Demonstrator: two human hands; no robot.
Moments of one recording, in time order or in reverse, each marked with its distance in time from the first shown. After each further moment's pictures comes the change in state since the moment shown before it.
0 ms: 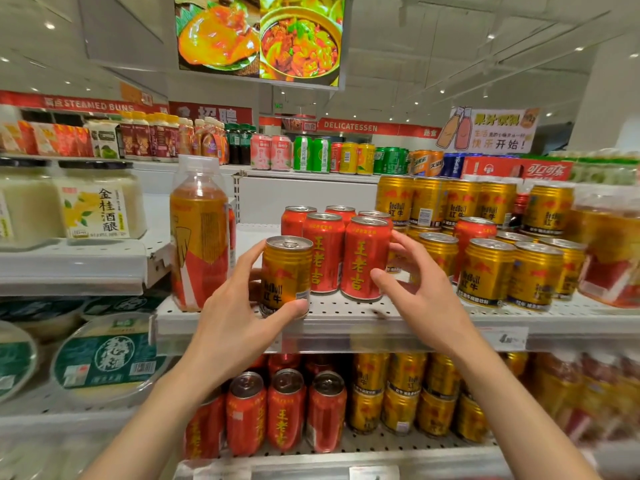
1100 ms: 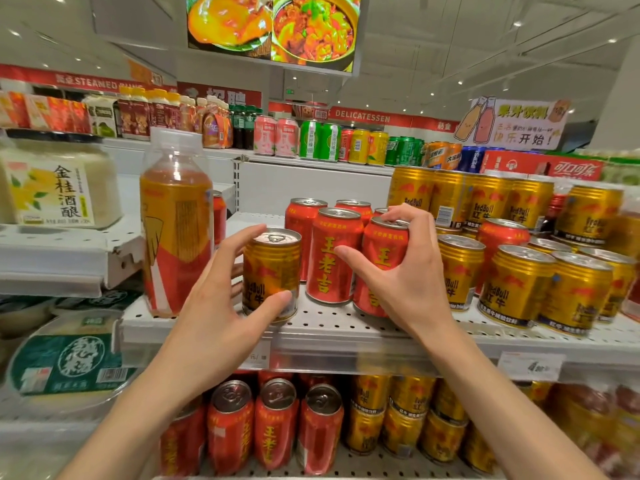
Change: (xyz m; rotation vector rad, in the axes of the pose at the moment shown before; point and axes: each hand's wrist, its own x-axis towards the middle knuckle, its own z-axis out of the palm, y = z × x) left_hand 0.015 -0.011 0.010 -0.169 0.056 0.080; right_hand 0.055 0.012 0.038 -0.130 0.249 -0.319
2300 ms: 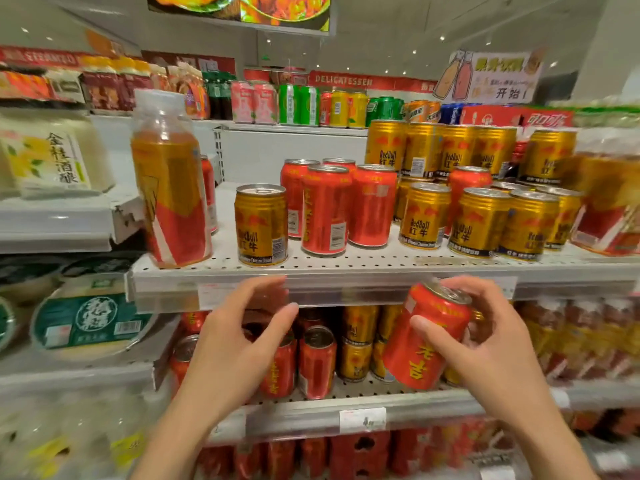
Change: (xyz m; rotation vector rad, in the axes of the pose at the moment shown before) left_hand -0.082 0.017 0.017 -0.075 -0.088 -0.203; right_hand -0.141 -0.034 -0.115 0.199 -0.094 0.535
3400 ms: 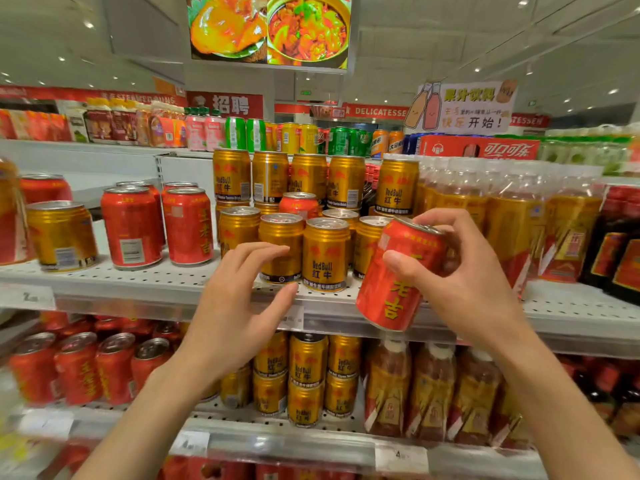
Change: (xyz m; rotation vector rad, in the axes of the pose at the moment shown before) left_hand 0.044 0.146 0.269 0.441 0.147 0.364; right_hand 0.161 0.064 -0.269 -0.001 -0.169 -0.297
